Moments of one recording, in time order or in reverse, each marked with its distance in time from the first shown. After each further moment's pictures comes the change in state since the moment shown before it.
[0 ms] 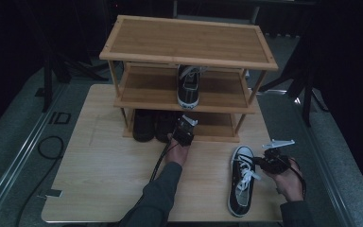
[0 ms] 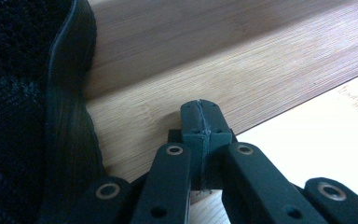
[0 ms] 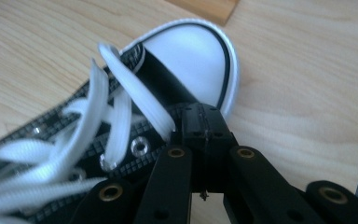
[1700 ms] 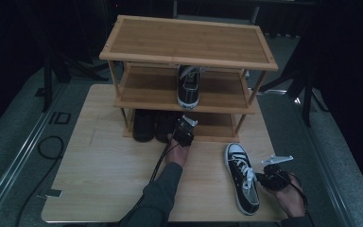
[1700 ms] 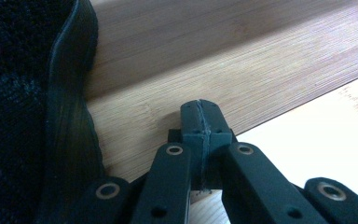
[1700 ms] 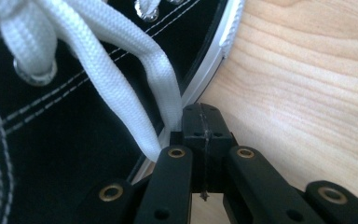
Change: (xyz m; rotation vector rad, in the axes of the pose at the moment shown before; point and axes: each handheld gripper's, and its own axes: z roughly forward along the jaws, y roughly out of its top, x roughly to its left) left arm -0.001 -0.001 -0.001 0.001 0.007 0.004; right arm 0.017 -0.041 0.005 0.066 0.025 0.007
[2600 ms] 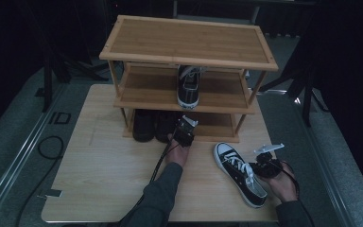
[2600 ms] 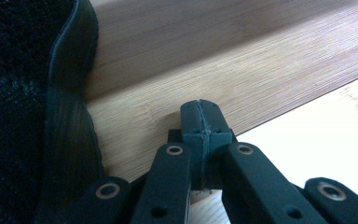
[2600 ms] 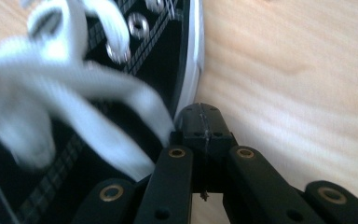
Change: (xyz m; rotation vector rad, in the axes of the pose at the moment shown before) left arm -0.001 0.000 0.000 -0.005 0.005 0.002; right arm -0.006 0.038 0.018 -0.012 0.029 -0.074
